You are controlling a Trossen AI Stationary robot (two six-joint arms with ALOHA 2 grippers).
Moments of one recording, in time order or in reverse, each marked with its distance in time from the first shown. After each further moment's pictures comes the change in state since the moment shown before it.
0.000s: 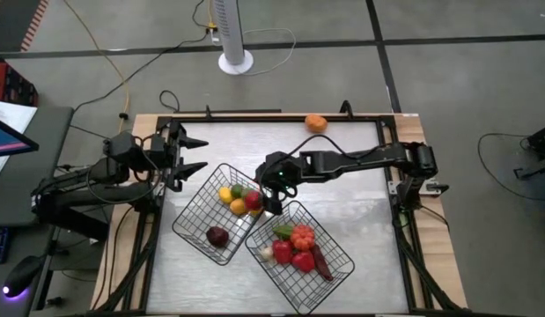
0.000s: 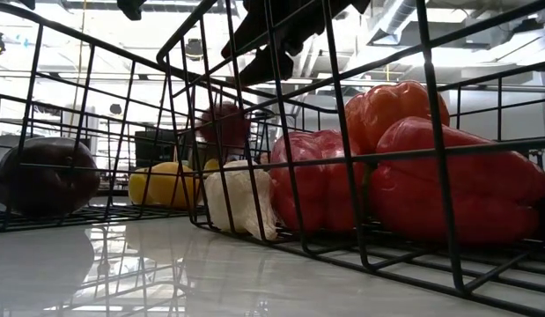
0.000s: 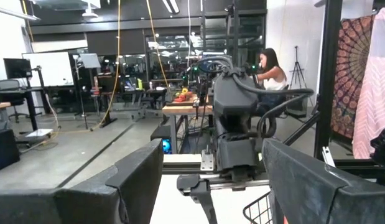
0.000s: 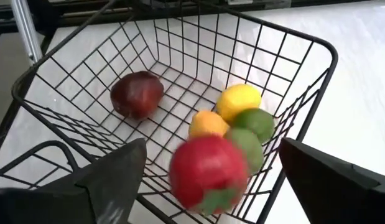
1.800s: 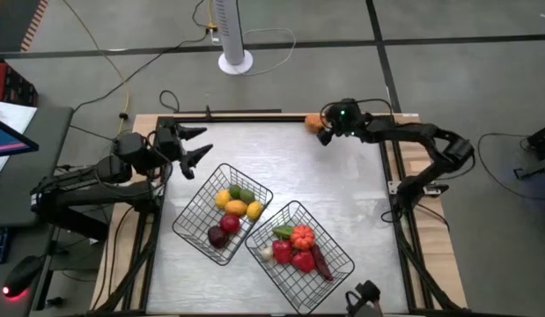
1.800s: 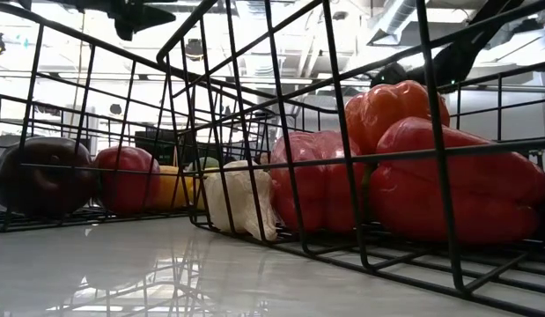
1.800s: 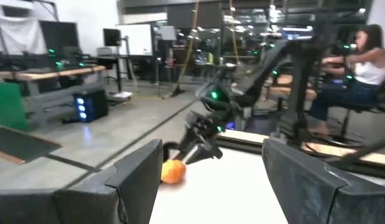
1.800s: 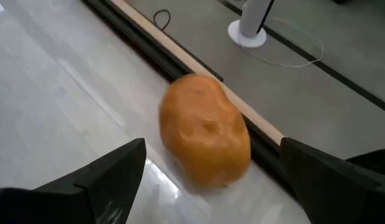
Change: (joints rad) left arm 0.000 0.033 0.000 -0.074 -0.330 -0.012; right arm -0.804 -0.287 -0.753 0.465 0.133 -0.180
